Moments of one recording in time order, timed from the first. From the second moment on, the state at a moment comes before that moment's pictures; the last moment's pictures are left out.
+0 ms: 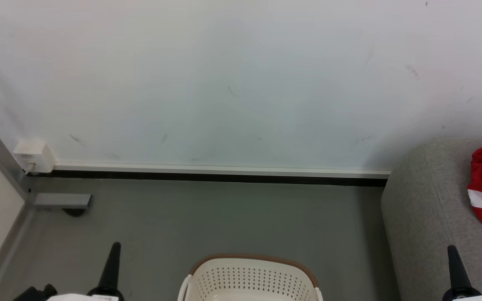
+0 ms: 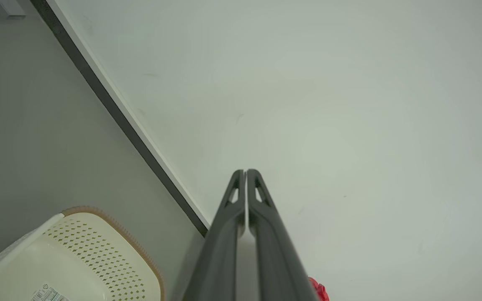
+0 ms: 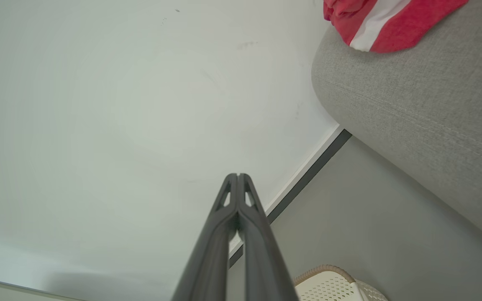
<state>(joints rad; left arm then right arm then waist) -0.04 0.07 0.02 0.26 -1.20 -0.13 -0.02 -0.04 -0.04 -0.10 0.28 1.16 0.13 0.00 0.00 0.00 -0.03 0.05</state>
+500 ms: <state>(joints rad) -0.06 0.07 0.04 0.26 -1.33 -0.13 0.02 -0.06 -0.04 -0.10 0.27 1.30 0.13 0.03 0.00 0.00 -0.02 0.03</state>
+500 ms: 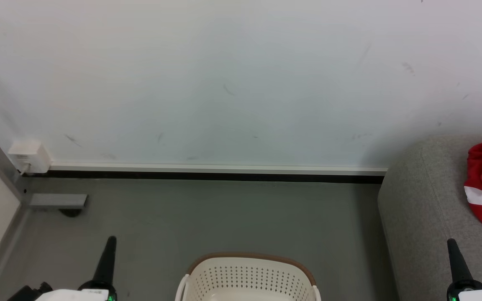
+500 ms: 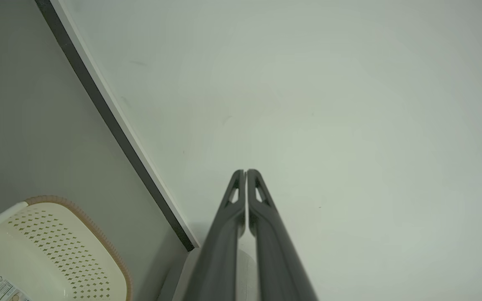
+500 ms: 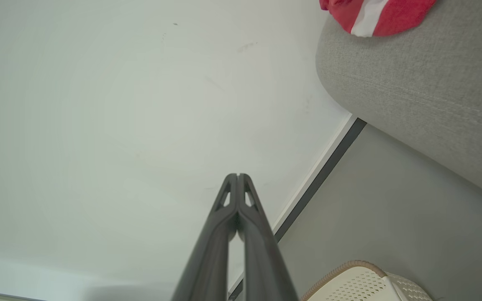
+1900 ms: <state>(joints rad) -0.11 0.06 0.09 0.25 -1.63 -0.13 0.10 -0.11 -0.05 -0.11 0.25 1.61 0.13 0.11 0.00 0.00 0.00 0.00</state>
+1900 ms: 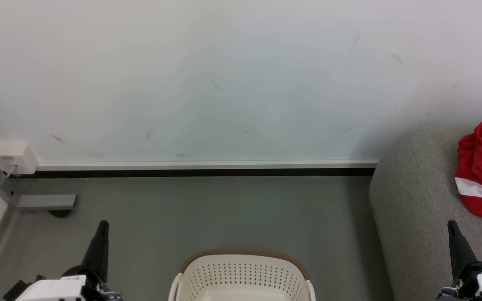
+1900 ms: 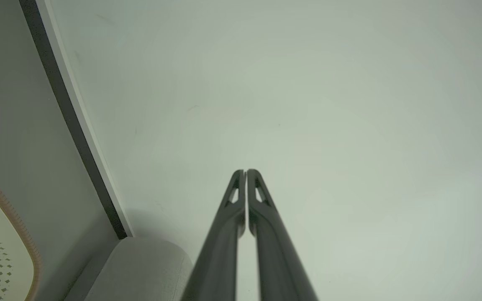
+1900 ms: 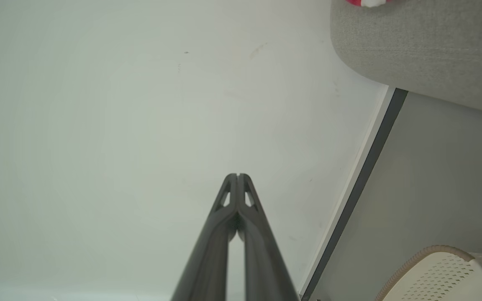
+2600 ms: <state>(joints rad) -0.11 0.06 0.10 0.25 -1.63 -0.13 0.10 -0.12 -0.05 -0.11 0.25 1.61 0.13 0.11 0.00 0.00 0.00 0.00</state>
